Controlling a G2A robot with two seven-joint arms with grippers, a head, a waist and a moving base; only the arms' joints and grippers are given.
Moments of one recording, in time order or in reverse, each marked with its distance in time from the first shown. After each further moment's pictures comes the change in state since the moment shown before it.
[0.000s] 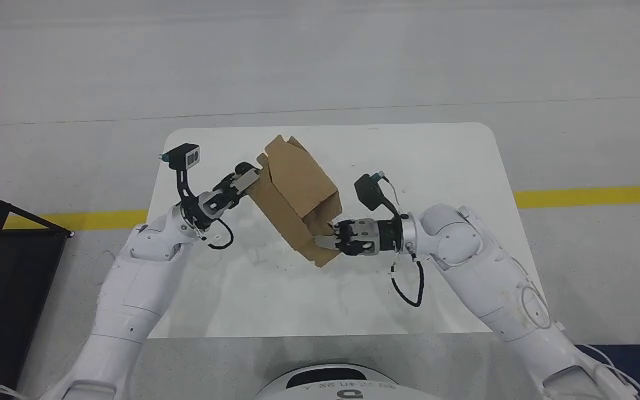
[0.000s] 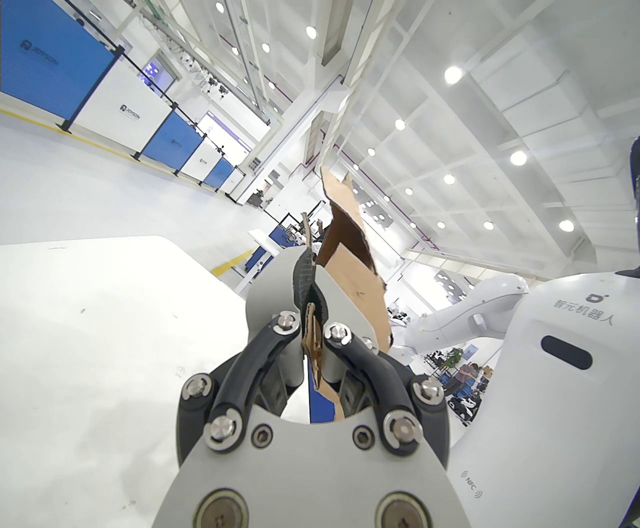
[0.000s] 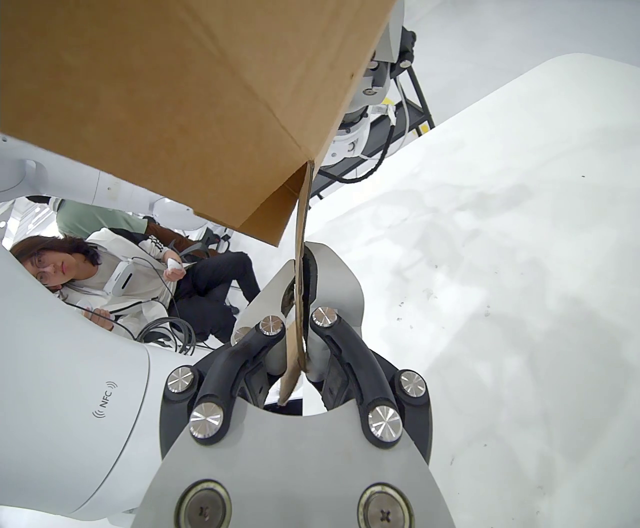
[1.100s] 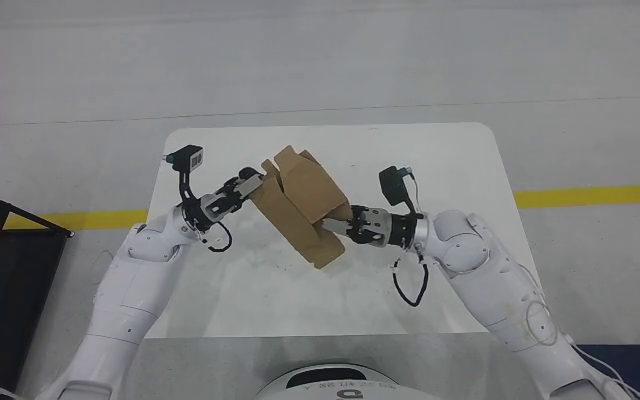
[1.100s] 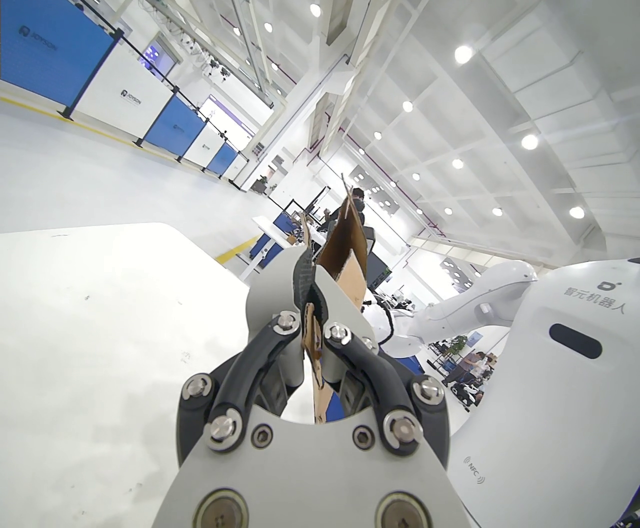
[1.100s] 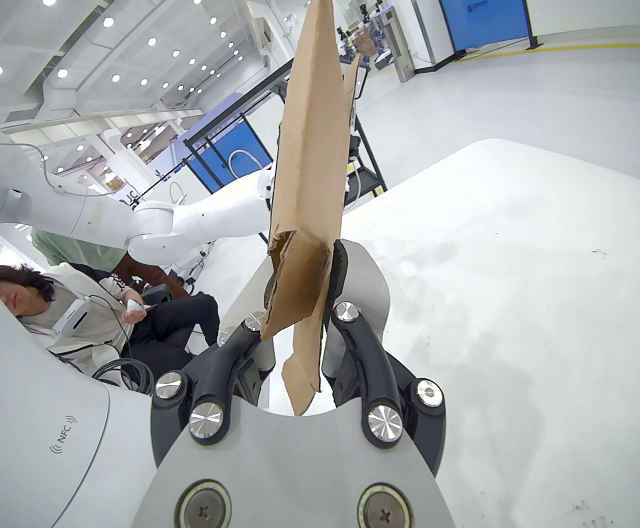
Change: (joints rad) left arm 0.002 0.024 0.020 -0.010 0.040 0.000 0.000; right arm -0.081 0.015 0.071 -0.033 -0.199 -0.052 -0.323
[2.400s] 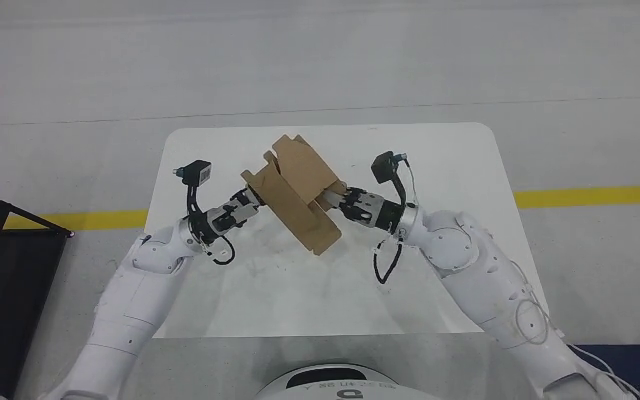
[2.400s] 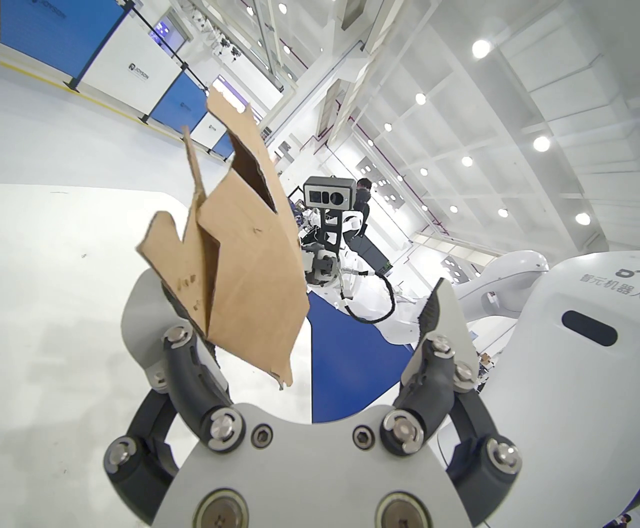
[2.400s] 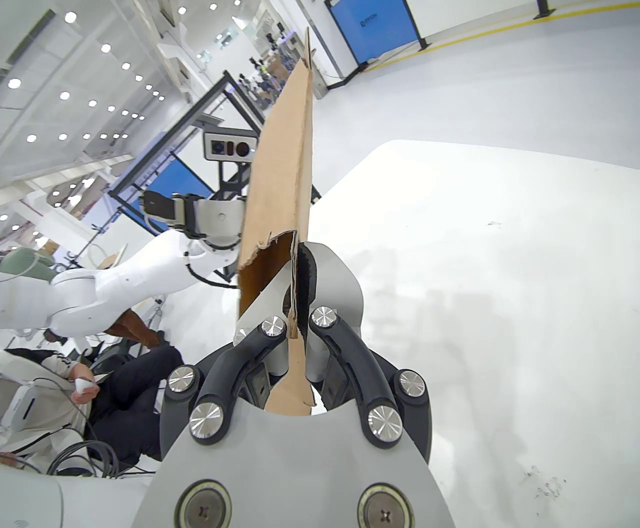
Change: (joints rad) left arm 0.049 0.017 0.029 -0.009 0.038 0.005 0.028; right arm 0.042 -0.025 -0.068 0.003 -0.160 0.345 -0.133
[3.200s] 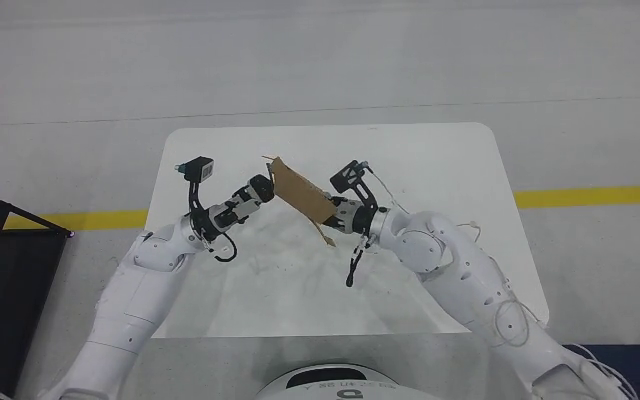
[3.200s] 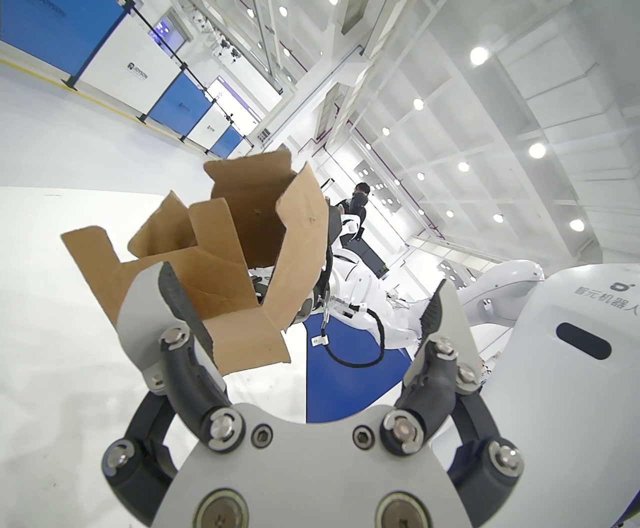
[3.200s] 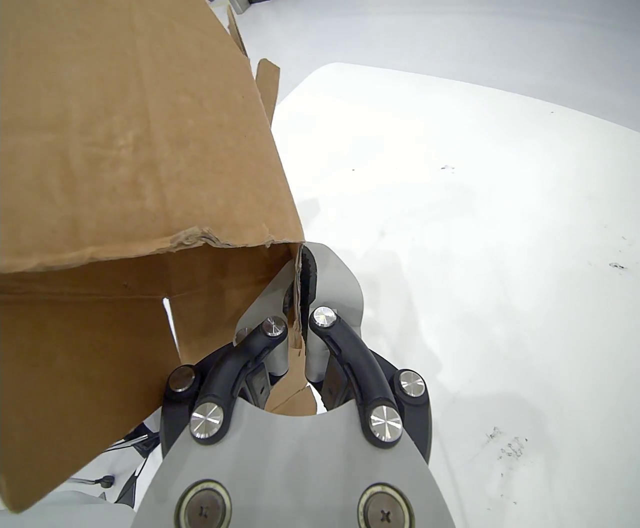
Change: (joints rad) left arm -0.010 0.005 0.018 -0.014 0.004 0.034 0.020; right arm 0.057 -0.031 -0.116 -0.021 -0.202 0.204 0.076
